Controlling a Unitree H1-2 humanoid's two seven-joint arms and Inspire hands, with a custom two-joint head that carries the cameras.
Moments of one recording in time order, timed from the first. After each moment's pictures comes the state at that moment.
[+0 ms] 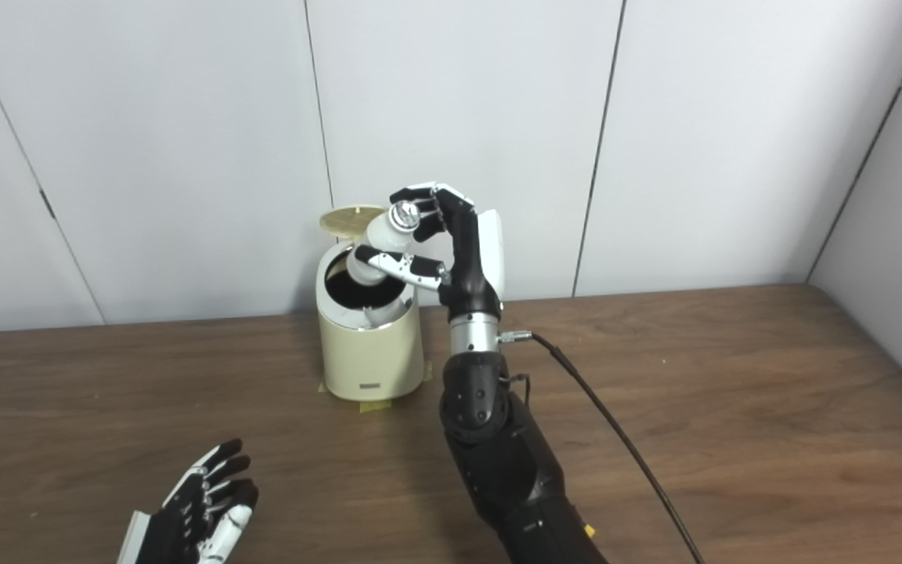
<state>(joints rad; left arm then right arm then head) 0.18 0.13 -0.20 -0.33 0.19 0.16 0.16 -0.73 0.08 0.07 0.55 -0.39 -0.29 -0.51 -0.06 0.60</state>
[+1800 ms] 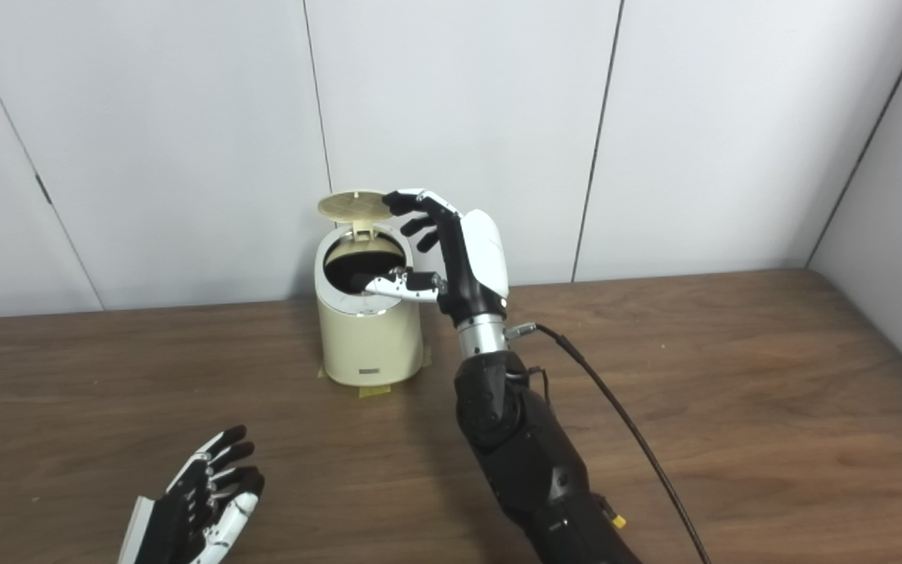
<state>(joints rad) 0.18 0.13 -0.20 -0.33 0.19 0.14 0.17 -0.68 0.01 0.16 0.51 -0.53 -0.21 -0.47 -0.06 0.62</state>
